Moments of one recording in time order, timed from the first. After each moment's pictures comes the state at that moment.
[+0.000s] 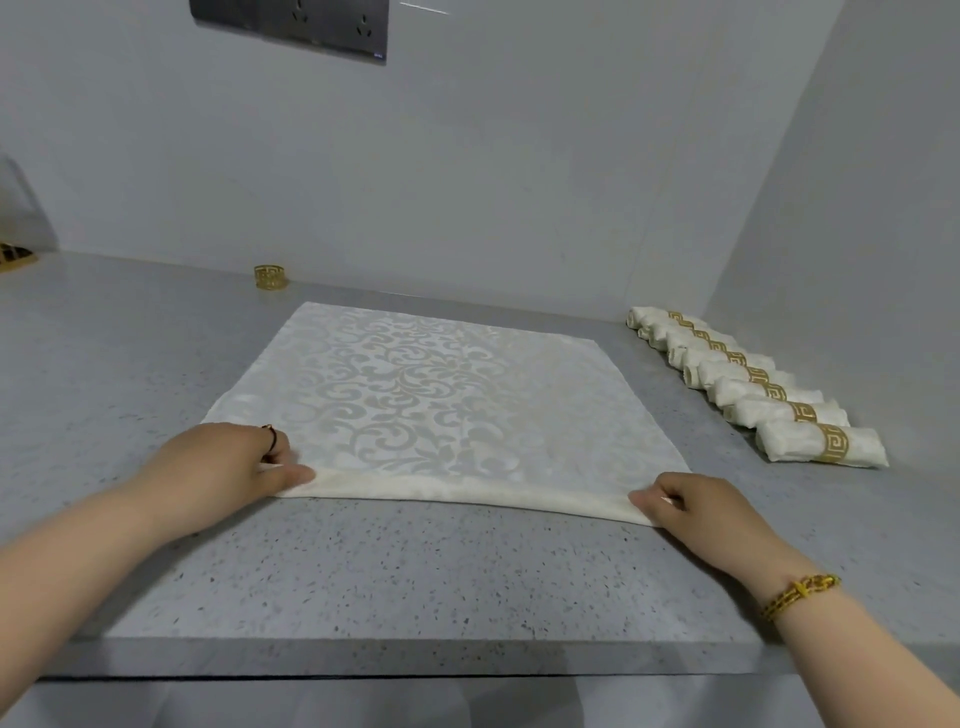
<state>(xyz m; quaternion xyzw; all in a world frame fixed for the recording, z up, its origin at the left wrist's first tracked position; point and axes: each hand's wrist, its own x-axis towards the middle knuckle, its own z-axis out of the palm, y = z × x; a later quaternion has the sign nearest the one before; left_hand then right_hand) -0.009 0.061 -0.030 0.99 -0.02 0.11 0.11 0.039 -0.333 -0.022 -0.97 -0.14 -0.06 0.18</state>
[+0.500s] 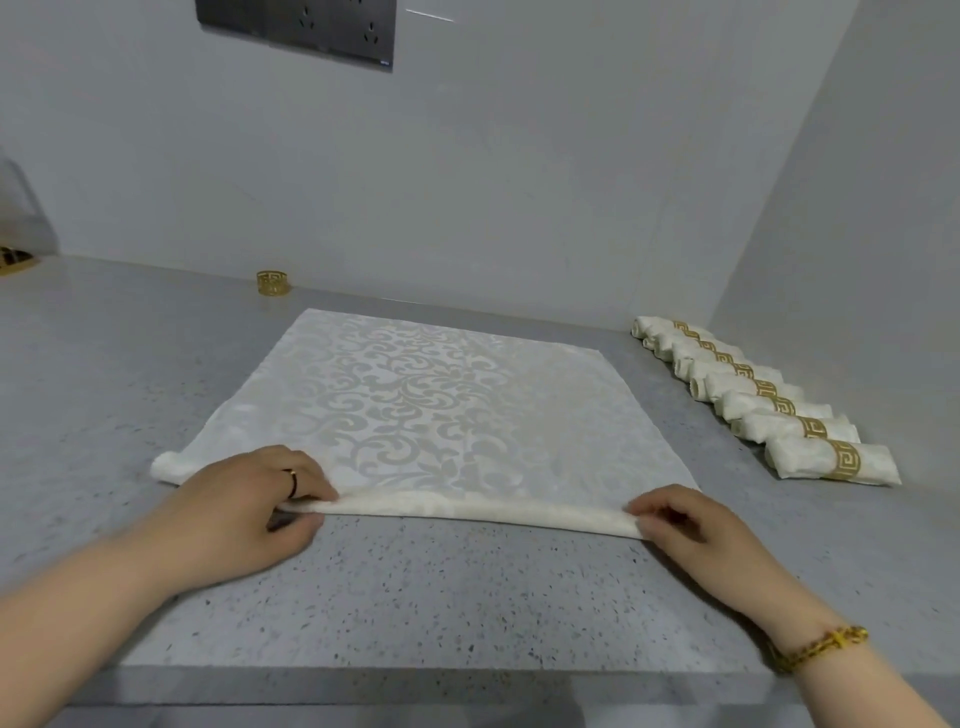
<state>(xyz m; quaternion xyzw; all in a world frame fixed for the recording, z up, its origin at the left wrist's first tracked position) -0.014 0.061 -0.049 0.93 -0.23 0.18 0.21 0.033 -0.331 -0.030 -0.92 -0.21 -0.06 0.33</state>
